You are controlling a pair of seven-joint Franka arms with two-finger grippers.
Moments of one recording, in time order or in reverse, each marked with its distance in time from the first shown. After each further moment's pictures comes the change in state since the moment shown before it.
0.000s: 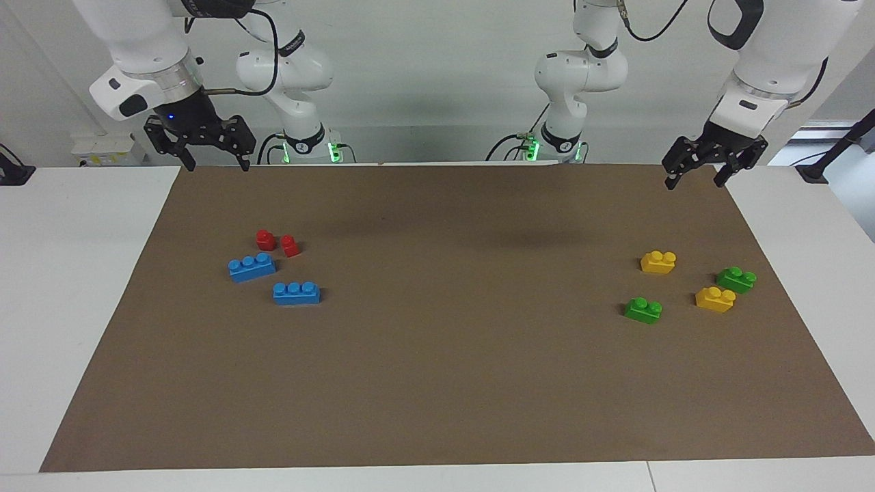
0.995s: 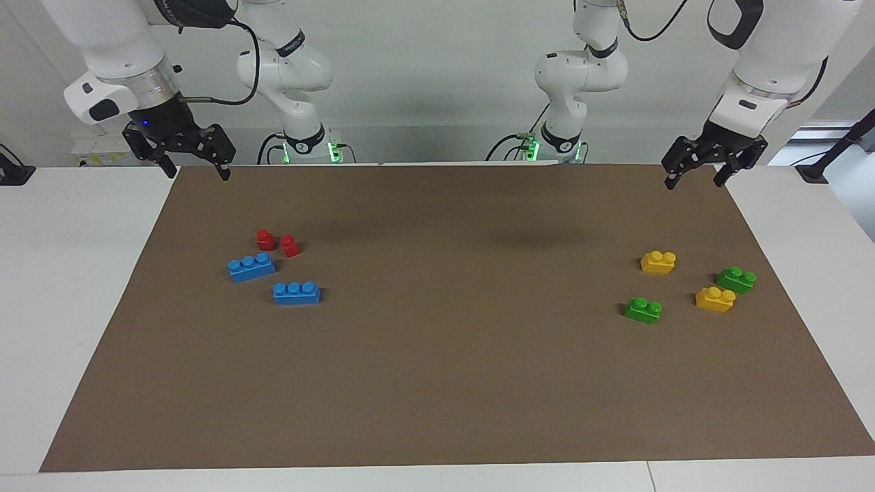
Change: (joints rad) left arm -0.001 0.000 0.000 0.001 0.000 0.000 0.000; right arm -0.052 -0.001 -0.007 -0.037 0.000 0.091 0.127
